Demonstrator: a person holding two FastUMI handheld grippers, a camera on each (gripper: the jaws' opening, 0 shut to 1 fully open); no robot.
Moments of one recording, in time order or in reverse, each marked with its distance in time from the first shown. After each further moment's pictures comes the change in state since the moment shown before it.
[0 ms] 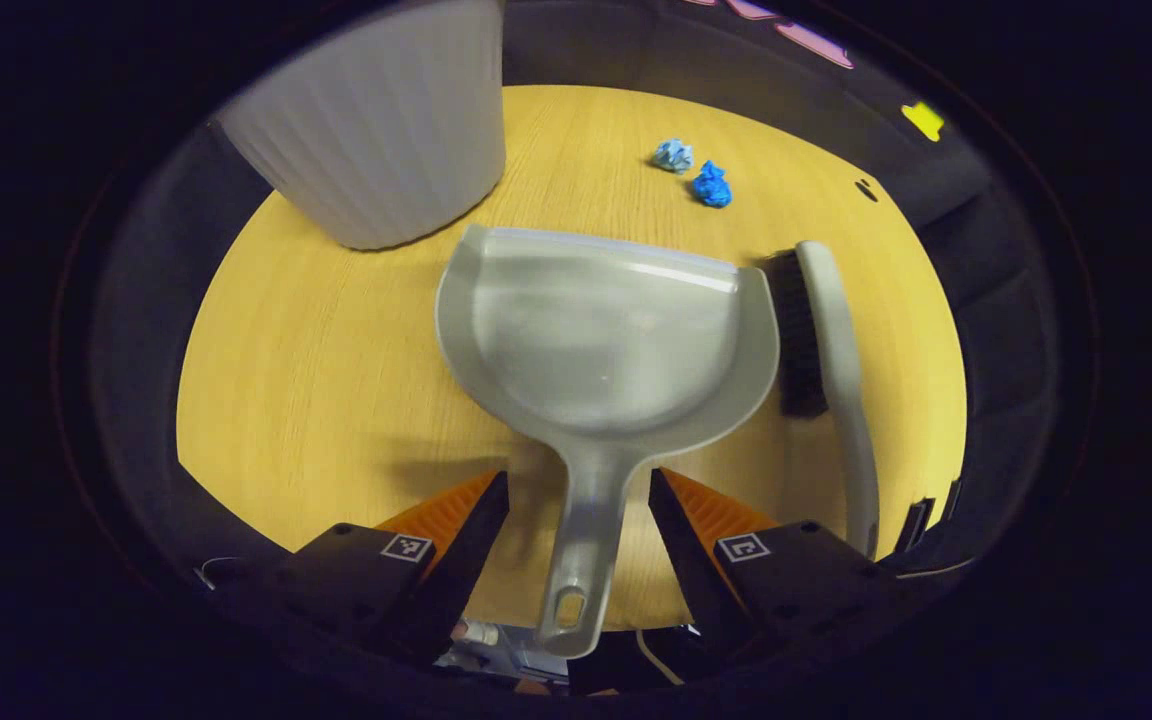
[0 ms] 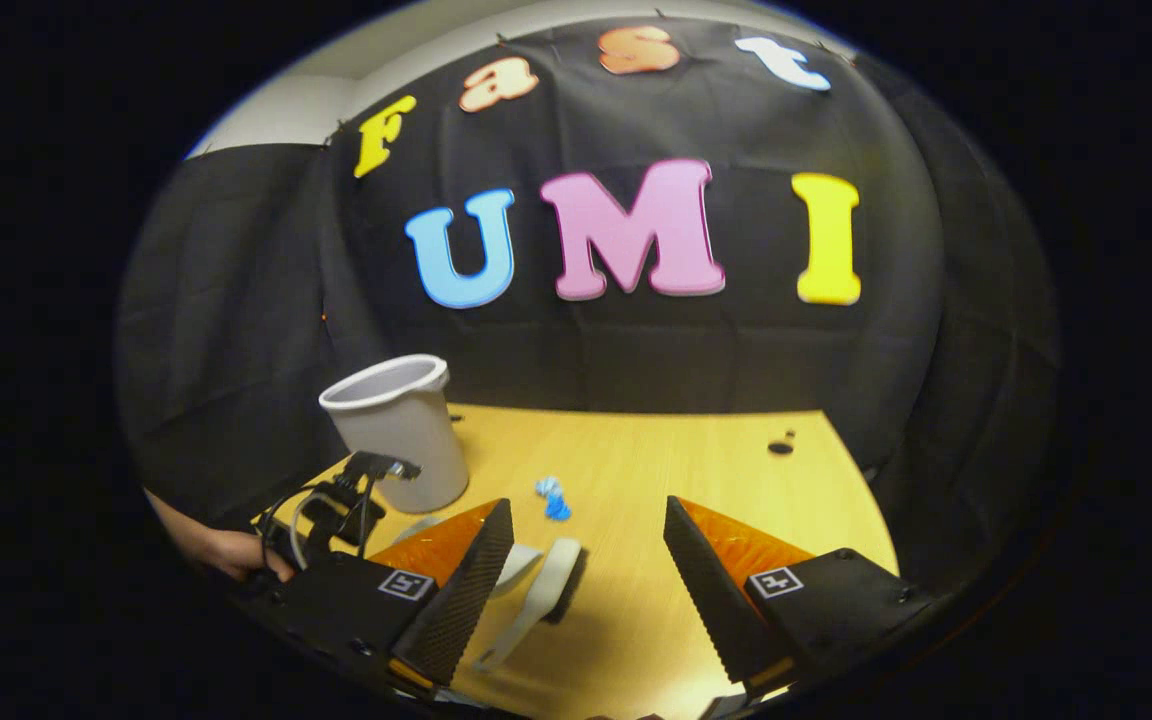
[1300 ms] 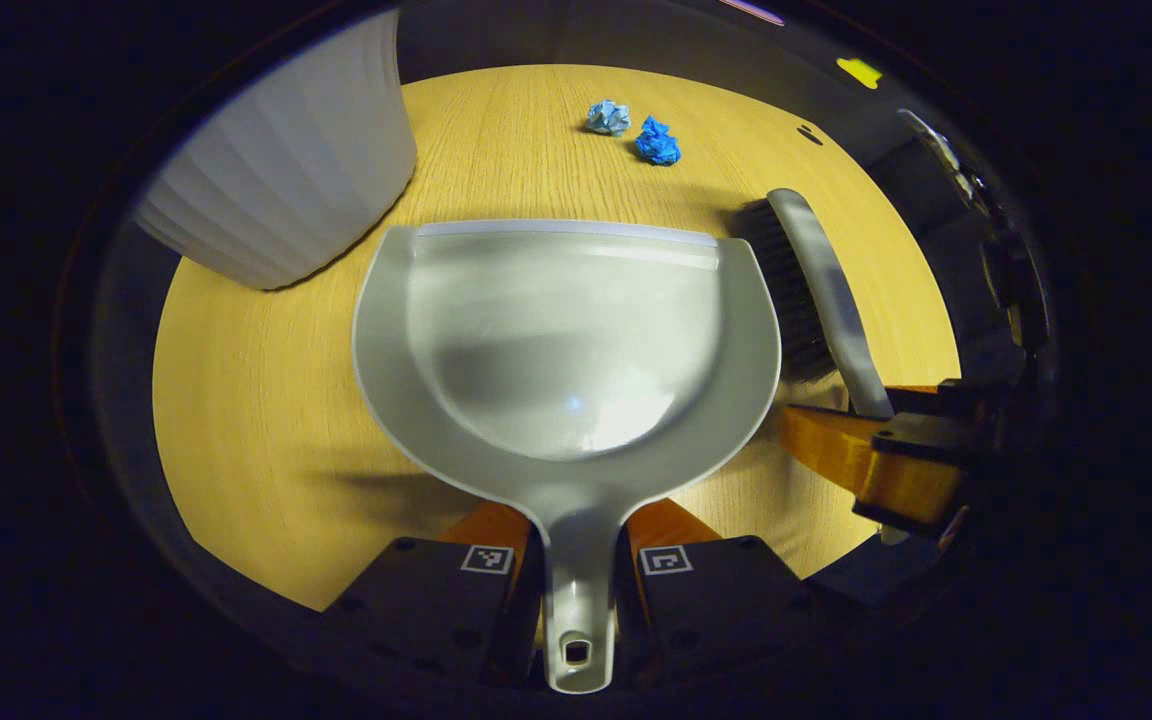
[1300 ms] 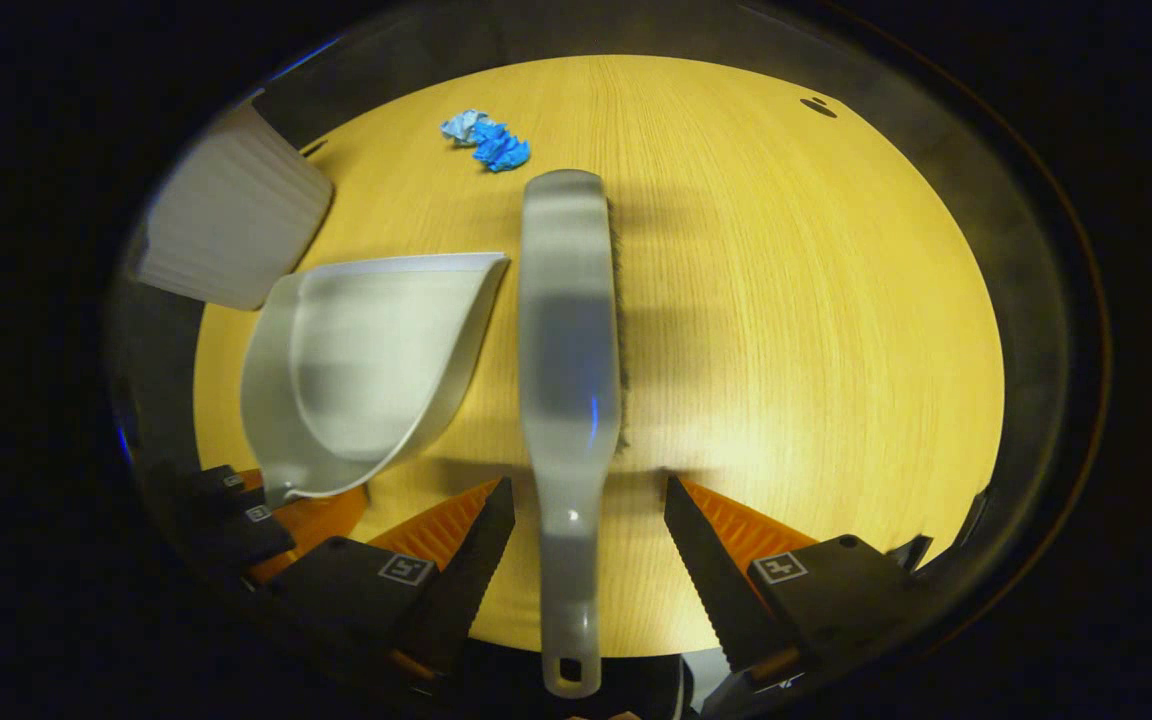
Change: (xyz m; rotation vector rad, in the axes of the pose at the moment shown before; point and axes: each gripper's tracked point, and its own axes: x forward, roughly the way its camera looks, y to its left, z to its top) left arm 0.024 0.004 0.007 0.256 0.017 -0.114; right arm 0.094 0.024 -0.239 0.132 0.946 -0.345
